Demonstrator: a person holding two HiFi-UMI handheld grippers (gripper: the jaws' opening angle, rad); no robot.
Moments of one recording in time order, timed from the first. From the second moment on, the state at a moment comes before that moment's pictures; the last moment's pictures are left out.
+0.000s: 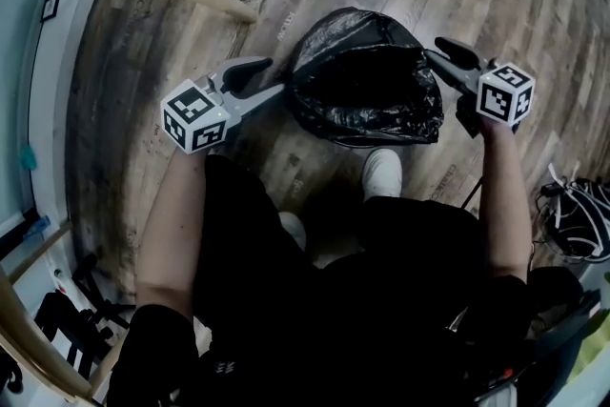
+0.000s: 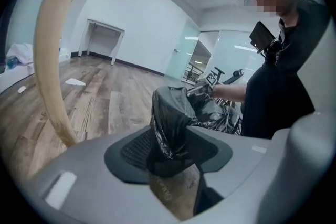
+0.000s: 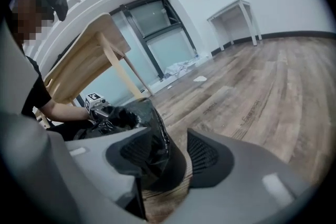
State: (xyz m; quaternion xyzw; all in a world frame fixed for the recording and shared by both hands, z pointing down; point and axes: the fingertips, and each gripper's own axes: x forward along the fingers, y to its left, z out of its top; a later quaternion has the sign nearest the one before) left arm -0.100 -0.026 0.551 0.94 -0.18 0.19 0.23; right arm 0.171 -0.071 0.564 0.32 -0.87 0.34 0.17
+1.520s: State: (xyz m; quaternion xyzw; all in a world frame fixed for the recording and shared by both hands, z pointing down) left arm -0.108 -0.068 0.457 0.91 -0.41 0.09 0.05; right arm 0.191 -0.076 0.438 0.53 -0.83 0.11 0.12
